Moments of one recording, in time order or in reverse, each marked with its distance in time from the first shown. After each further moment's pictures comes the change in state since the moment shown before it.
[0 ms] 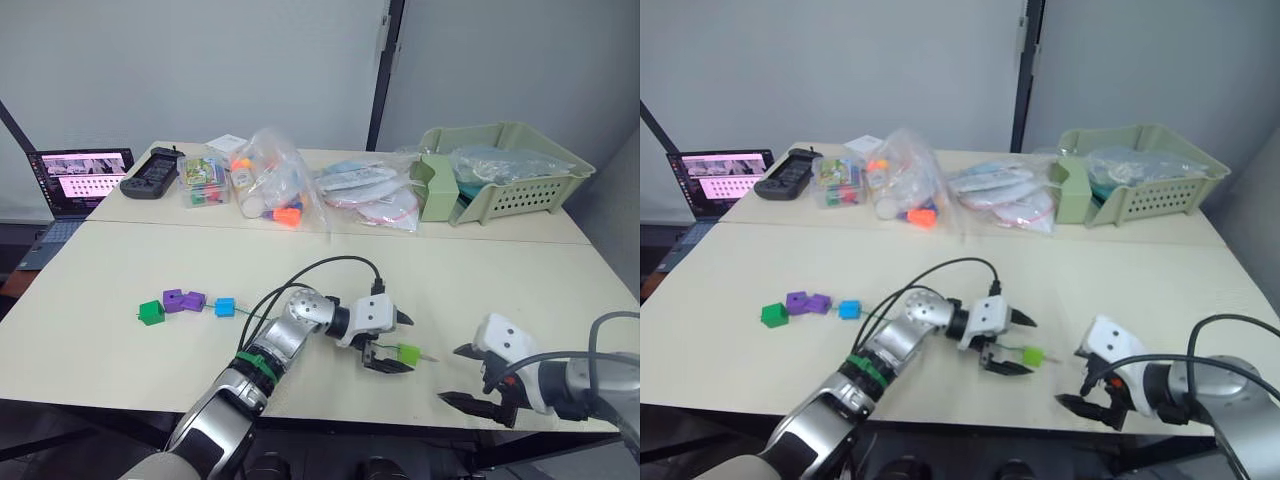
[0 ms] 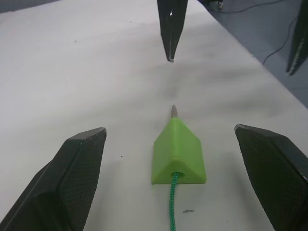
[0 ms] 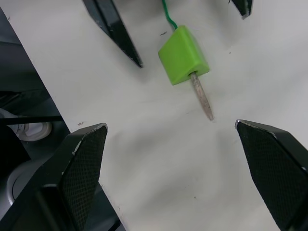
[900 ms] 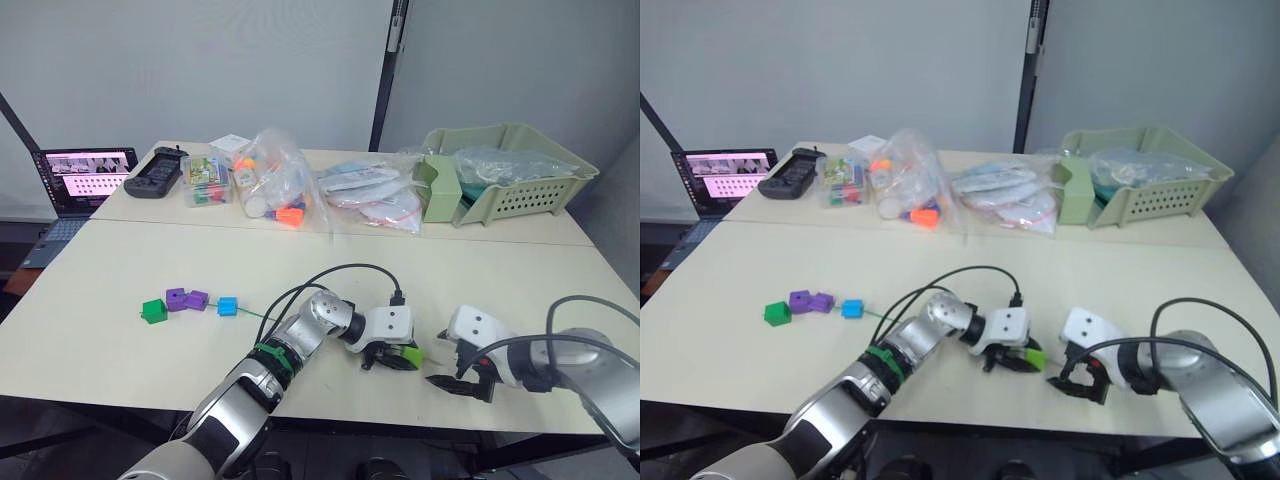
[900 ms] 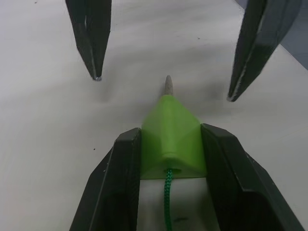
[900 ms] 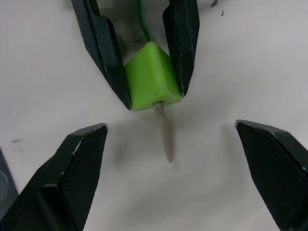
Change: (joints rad) left arm -0.070 -0.033 -0.055 0.112 0.084 0.041 -0.001; right arm -0.286 -0.063 0.361 0.283 -0.119 -0.218 -0.009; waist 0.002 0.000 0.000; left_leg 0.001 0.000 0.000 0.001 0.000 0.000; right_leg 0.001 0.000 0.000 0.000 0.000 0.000
